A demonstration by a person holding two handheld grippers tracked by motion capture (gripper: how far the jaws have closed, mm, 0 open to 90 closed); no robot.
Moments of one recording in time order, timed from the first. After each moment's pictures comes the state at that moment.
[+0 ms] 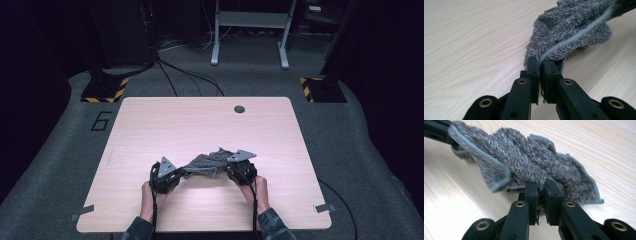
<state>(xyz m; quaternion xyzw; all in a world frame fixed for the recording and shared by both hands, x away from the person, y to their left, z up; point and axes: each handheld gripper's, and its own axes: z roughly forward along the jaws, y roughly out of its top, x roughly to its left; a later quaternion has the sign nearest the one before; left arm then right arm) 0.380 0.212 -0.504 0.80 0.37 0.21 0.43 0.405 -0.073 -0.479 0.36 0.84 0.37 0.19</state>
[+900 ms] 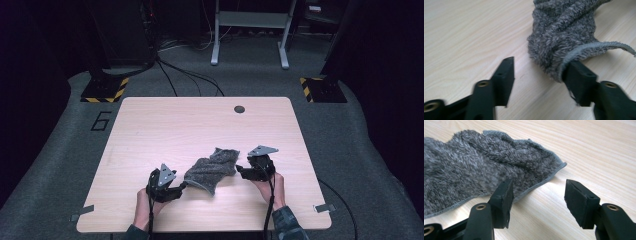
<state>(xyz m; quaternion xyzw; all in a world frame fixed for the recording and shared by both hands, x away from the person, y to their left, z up) 0.356 0.213 -0.498 0.83 0.35 0.22 0.38 0.416 -0.129 -0.472 0.41 0.81 0.37 0.17</state>
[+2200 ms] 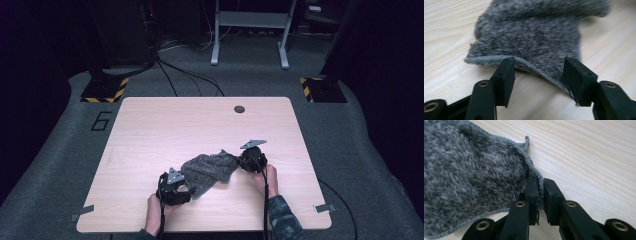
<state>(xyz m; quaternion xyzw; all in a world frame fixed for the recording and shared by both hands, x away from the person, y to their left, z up) 0.358 0.184 -0.515 0.82 0.42 0.16 0.36 0.460 -0.116 -0.501 0.41 0.84 0.33 0.15</state>
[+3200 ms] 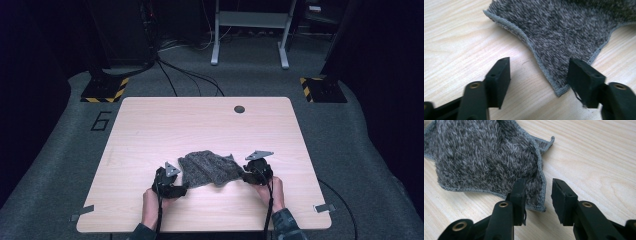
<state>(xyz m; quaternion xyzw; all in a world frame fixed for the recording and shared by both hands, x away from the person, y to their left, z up) 0.376 0.197 -0.516 0.82 0.45 0.18 0.31 0.419 -0.126 -0.499 0.41 0.84 0.34 0.14</state>
